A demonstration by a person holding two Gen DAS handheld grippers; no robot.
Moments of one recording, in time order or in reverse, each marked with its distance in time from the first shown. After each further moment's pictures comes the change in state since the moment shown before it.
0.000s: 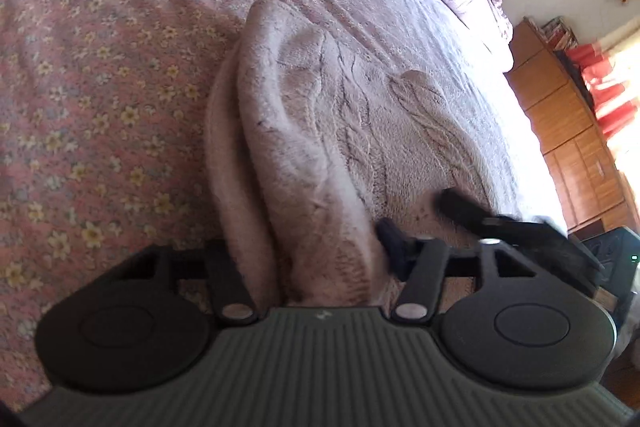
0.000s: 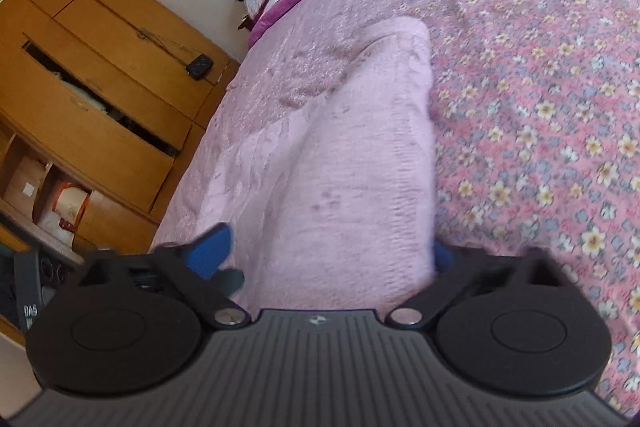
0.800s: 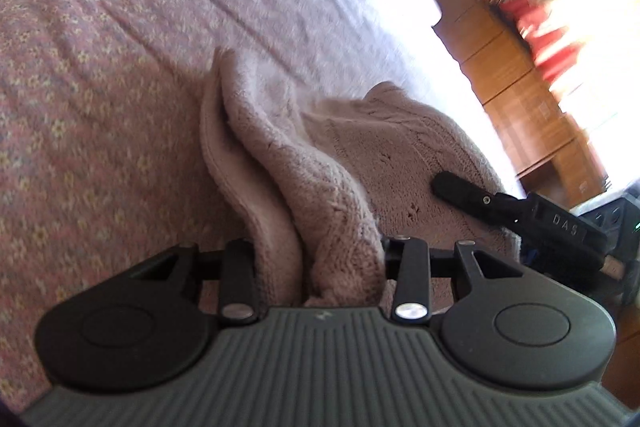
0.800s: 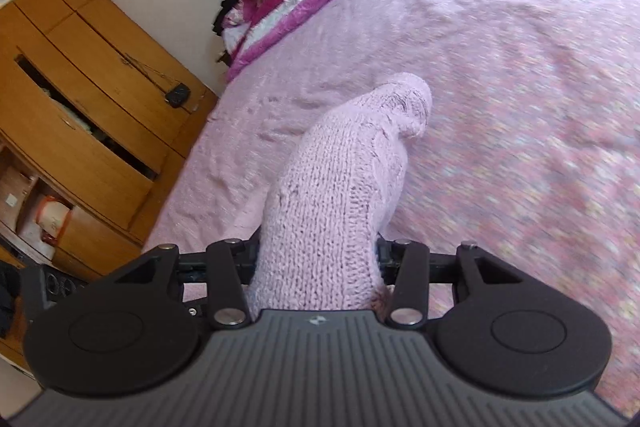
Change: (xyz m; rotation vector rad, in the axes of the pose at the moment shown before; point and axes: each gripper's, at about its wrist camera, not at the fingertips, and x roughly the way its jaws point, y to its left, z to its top) left arm -0.022 -0.103 -0.102 0.168 0.063 -0.098; right arm -0.185 -0.008 -0.030 -0.023 -0.093 -0.099
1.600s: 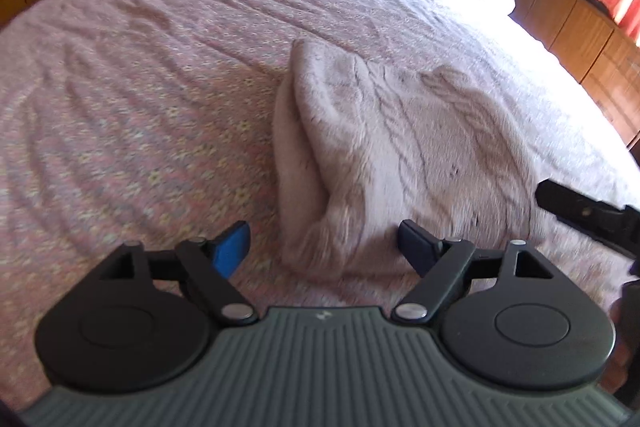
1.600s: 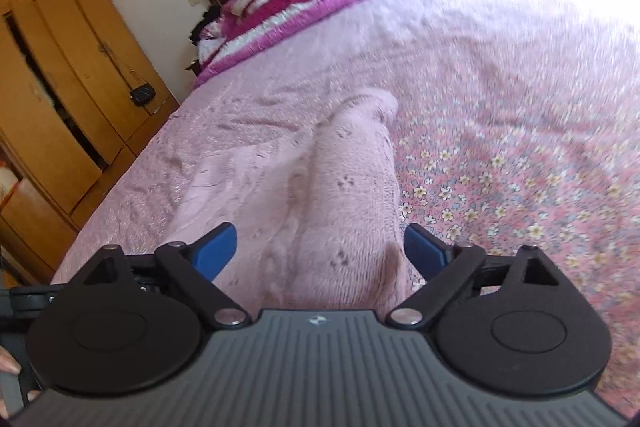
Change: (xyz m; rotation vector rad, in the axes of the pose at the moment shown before) left arm -0.039 -0.037 -0.075 0.156 -0.123 0.403; right arm -0.052 -0.002 -0.085 -0.181 -0.143 -0.154
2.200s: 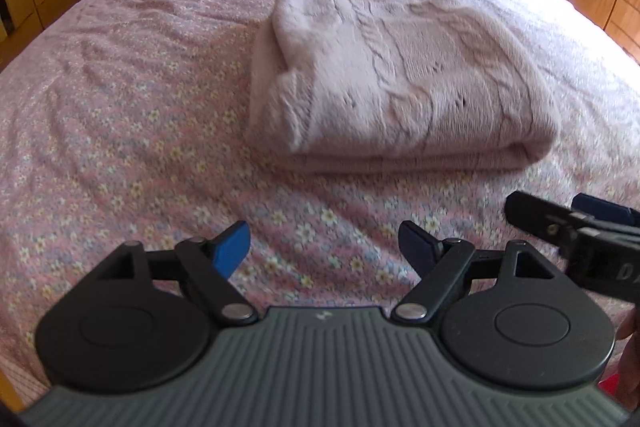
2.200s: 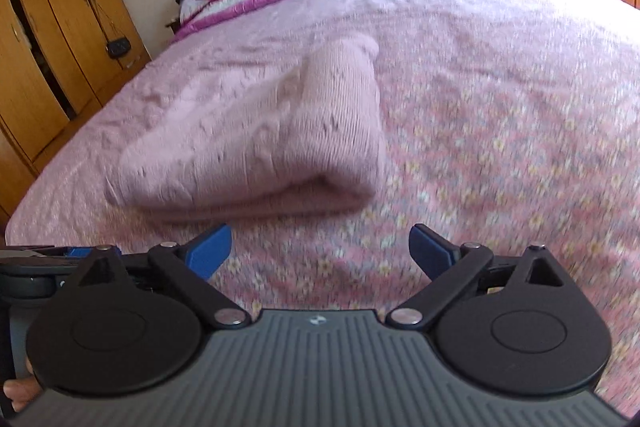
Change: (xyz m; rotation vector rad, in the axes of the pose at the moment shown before) left arm 0.006 -0.037 -0.063 0.106 0.031 0.136; right arm -0.016 0.014 -0.068 -0.098 0.088 -0.135
